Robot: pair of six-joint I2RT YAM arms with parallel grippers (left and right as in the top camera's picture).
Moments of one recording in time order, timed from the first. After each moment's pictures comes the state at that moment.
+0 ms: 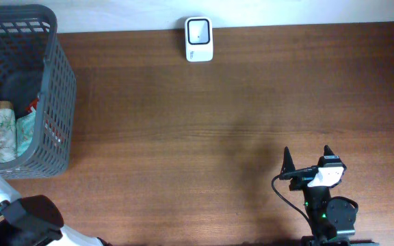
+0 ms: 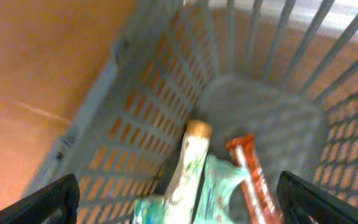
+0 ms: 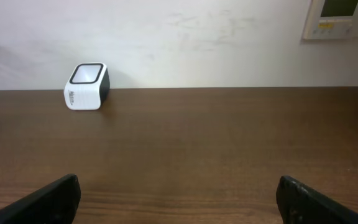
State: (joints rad) left arm 0.59 1.82 2.08 -1.06 -0.12 0.24; right arm 0.01 0.01 0.01 -0.08 0.00 0.03
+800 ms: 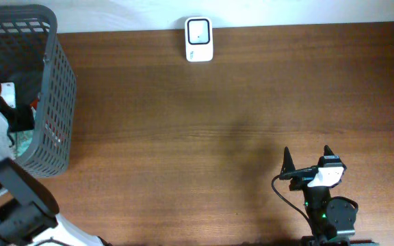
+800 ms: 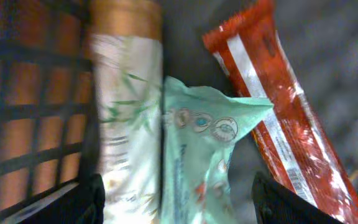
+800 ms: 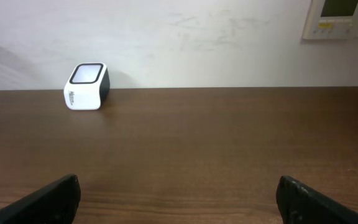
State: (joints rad) left arm 0.57 1.94 1.54 -0.75 -0.15 0.39; right arm 0.01 0.01 0.01 -0.08 0.00 0.03
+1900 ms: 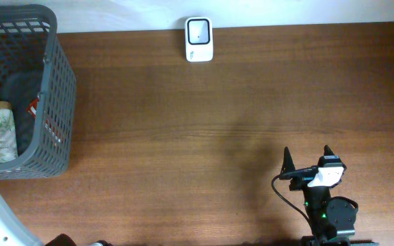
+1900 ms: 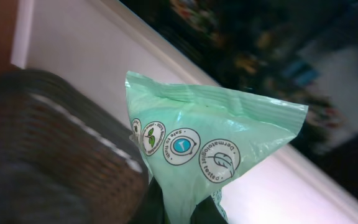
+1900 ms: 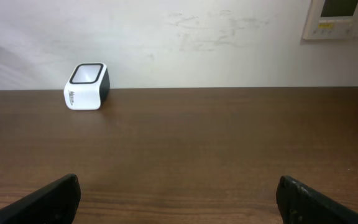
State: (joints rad) left arm 0.55 1.53 1.94 -0.64 0.42 -0.56; right arm 0.01 0.01 0.01 -0.08 0.00 0.03
